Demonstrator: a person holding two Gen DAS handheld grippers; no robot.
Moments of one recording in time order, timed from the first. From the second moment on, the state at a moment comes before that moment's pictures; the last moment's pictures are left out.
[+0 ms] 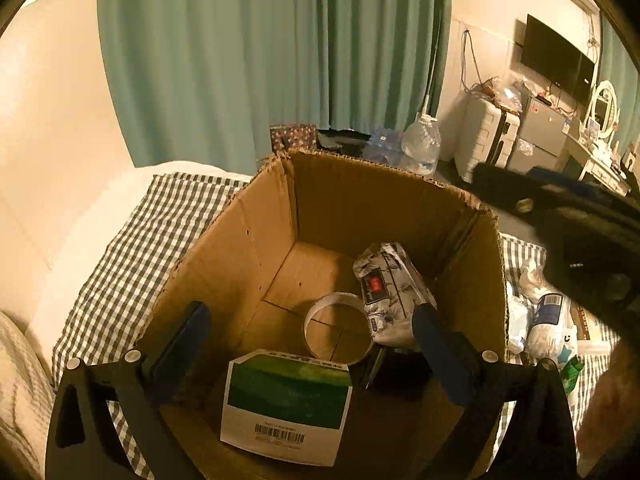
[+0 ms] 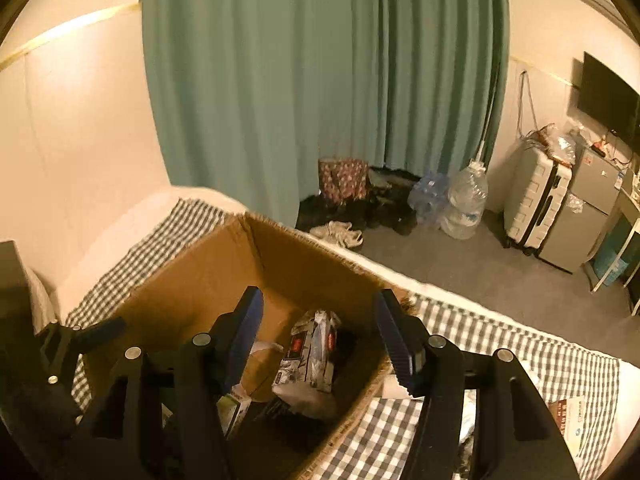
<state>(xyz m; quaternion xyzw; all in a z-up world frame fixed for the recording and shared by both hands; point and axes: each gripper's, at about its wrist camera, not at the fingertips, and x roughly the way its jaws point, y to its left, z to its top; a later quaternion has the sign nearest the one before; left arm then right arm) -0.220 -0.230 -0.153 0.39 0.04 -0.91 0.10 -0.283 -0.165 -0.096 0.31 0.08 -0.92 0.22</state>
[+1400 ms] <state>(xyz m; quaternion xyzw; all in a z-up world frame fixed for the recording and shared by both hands) -0.175 -0.097 -0.079 0.22 0.00 -0.97 0.04 -0.186 0.067 -0.009 0.21 0.05 -0.97 0.06</state>
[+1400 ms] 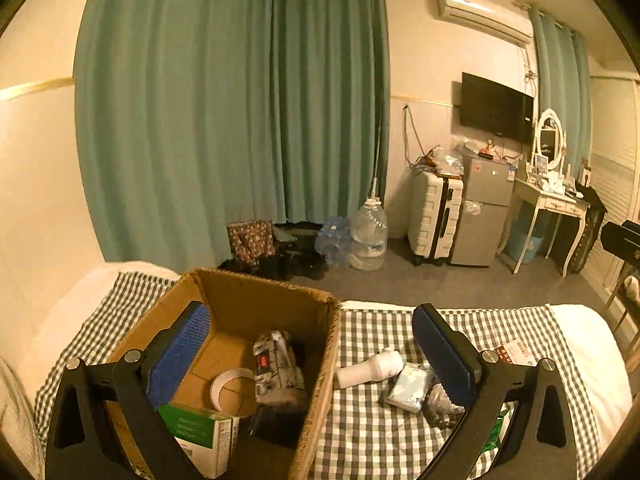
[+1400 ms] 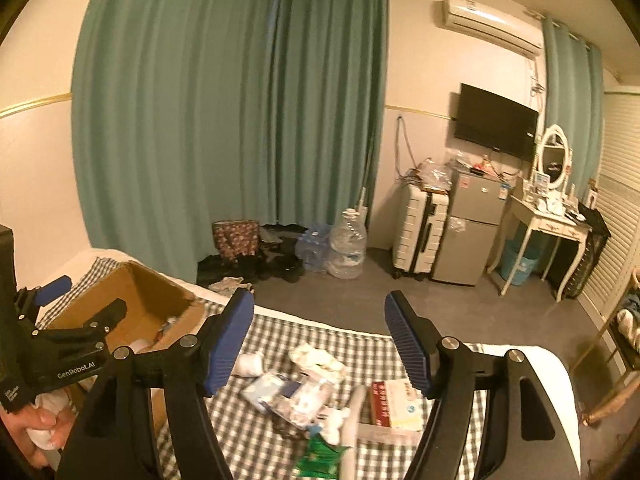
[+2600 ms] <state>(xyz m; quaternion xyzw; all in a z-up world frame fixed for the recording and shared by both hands) -0.230 0.028 -0.174 0.31 -0.05 -0.94 -0.10 -0.220 0.241 -0.150 0.35 -0.09 -0.93 0.00</state>
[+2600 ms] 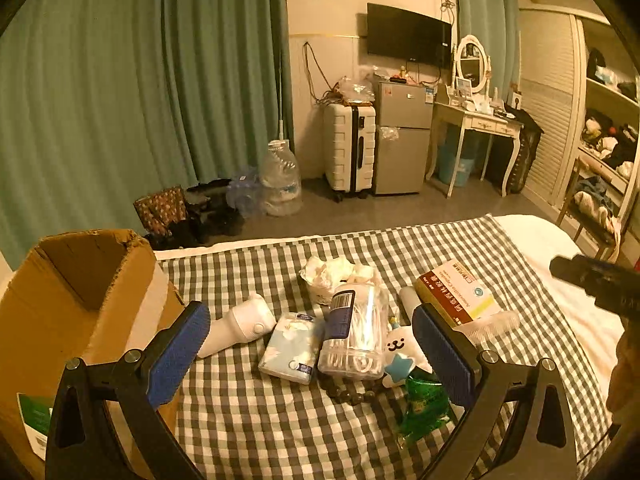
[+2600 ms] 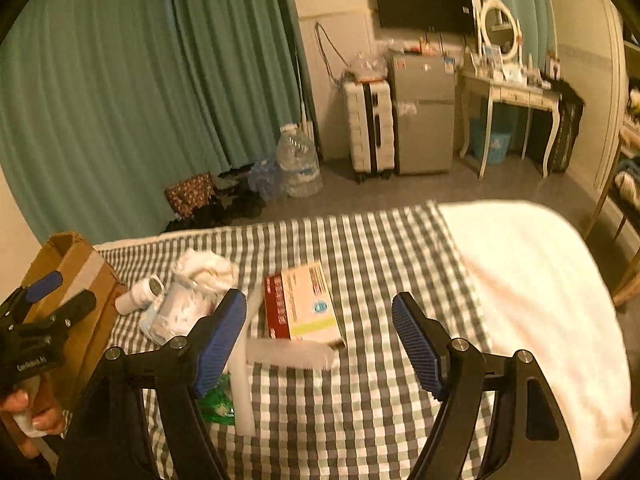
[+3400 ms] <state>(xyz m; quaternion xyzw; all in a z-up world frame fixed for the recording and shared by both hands) -0.274 0.068 -0.253 0.36 -0.06 -0.92 -0.13 -0.252 0.225 -0.227 0.44 -0.14 -0.89 0.07</state>
